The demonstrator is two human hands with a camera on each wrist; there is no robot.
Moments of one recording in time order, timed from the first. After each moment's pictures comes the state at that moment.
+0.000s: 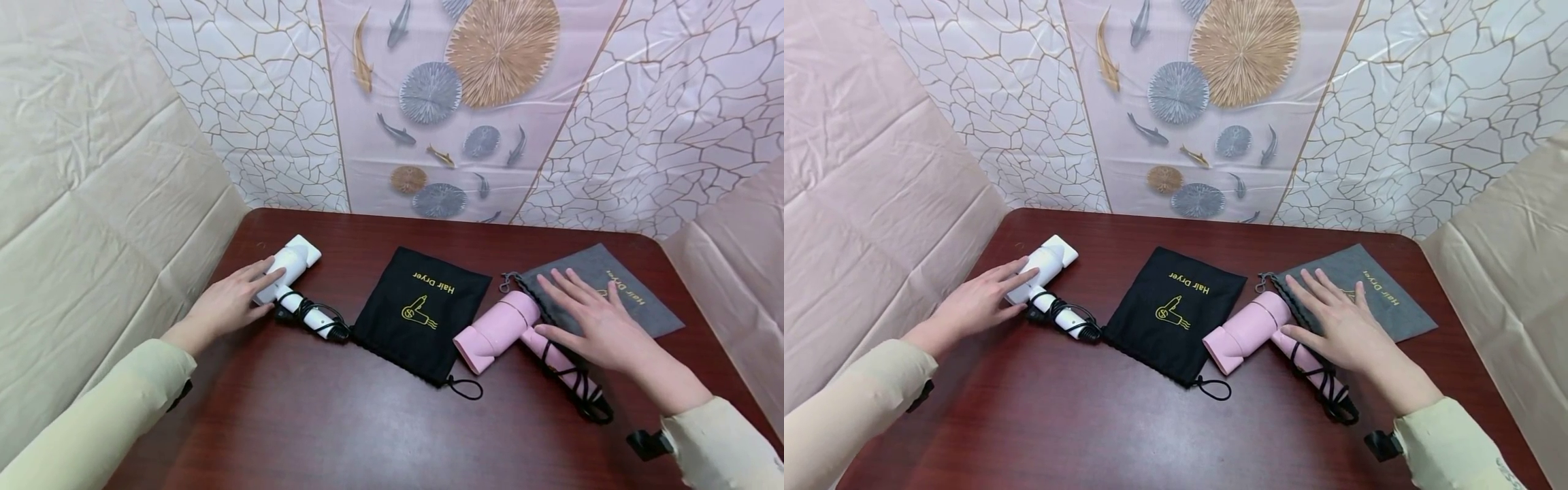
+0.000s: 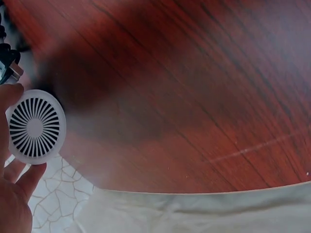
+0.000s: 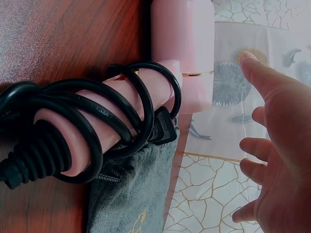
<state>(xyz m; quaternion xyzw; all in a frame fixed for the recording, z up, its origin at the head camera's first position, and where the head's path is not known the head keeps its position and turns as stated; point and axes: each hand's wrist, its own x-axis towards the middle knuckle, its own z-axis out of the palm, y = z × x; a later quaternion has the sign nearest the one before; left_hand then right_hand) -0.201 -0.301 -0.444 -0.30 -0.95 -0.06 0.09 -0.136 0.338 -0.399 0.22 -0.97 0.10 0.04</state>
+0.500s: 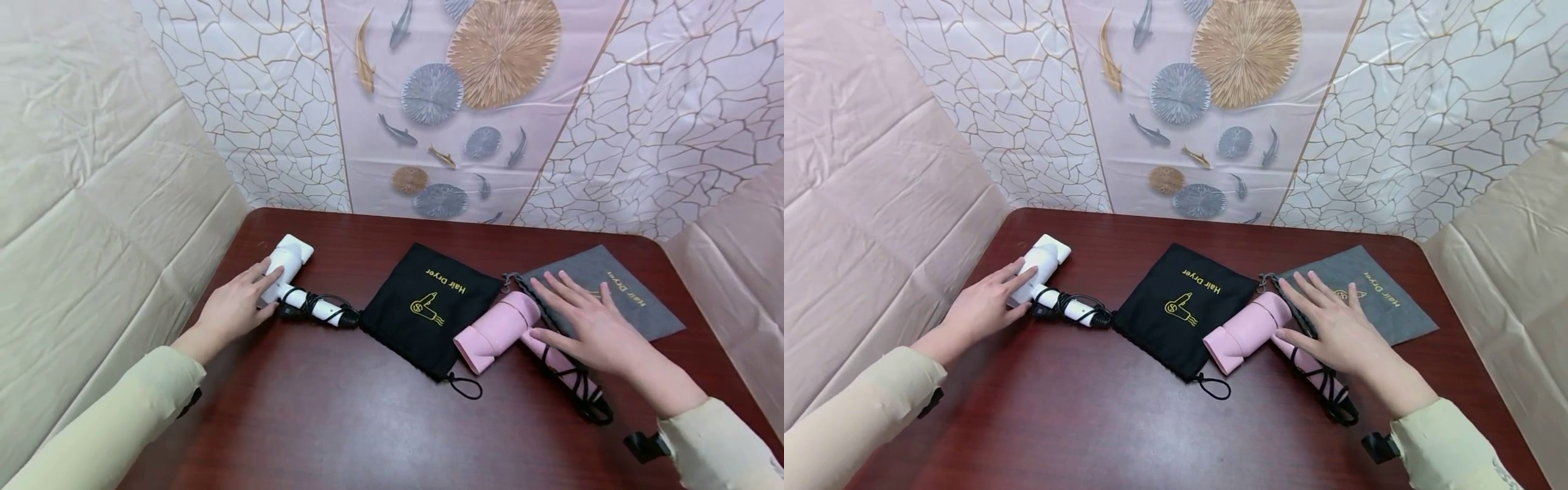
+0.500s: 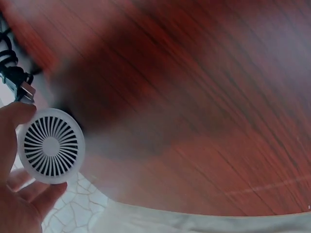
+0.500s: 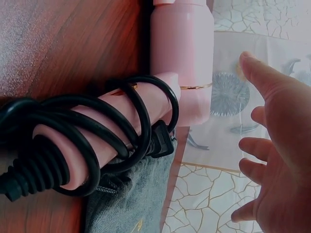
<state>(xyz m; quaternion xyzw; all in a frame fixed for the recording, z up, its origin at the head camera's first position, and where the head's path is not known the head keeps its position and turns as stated) -0.184 -0.284 -0.450 -0.22 -0.97 -0.05 0.14 -0.134 0.330 -0.398 0.24 -0.96 0.10 0.03</state>
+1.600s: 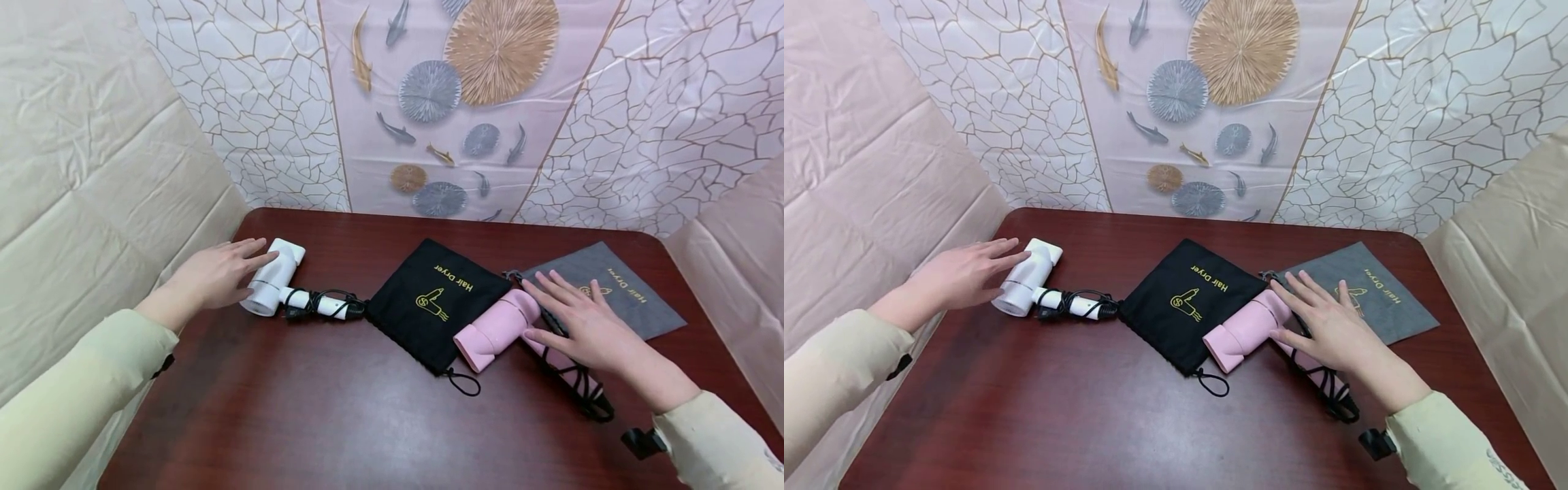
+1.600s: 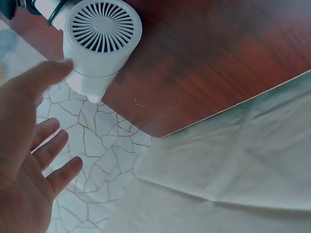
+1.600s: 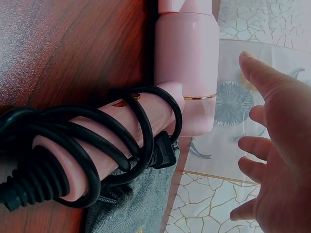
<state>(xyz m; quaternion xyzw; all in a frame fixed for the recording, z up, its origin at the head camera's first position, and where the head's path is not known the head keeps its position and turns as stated) -0.209 -0.298 -0.368 -0.35 -0.93 0.08 0.04 -0.136 0.321 -0.396 0.24 -0.97 0.11 -0.01</state>
